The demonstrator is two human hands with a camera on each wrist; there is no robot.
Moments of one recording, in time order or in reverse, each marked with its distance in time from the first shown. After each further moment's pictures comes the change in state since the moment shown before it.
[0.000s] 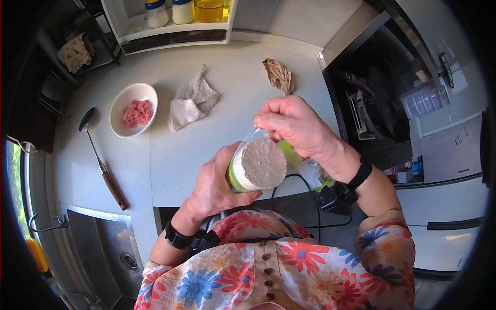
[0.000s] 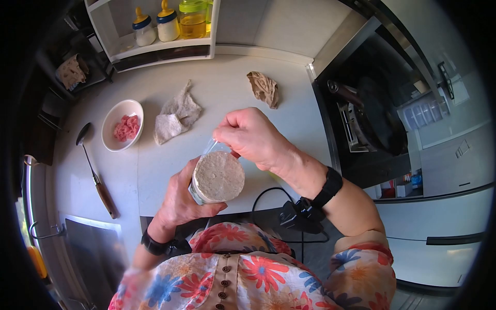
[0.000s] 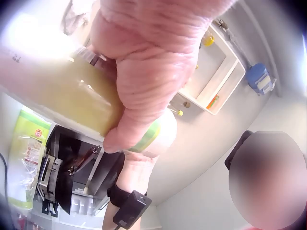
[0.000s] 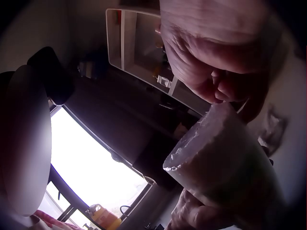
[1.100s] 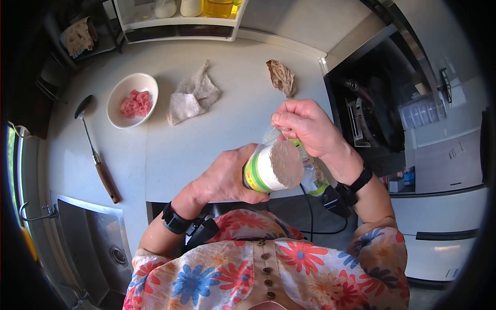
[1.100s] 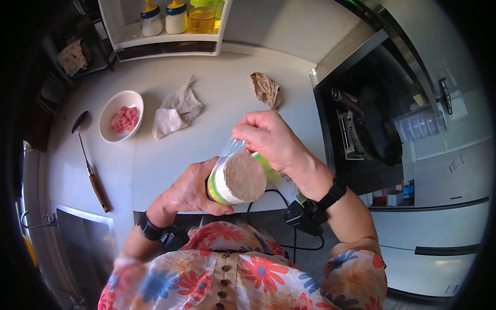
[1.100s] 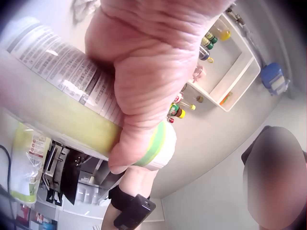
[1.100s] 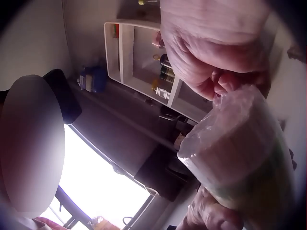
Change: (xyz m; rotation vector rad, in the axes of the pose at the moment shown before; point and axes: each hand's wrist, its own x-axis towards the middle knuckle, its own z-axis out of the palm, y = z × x) left_hand 0.027 0.002 -0.005 -0.109 -0.311 -0.001; right_hand -0.001 0.010 -0.016 0.066 0.025 -0.007
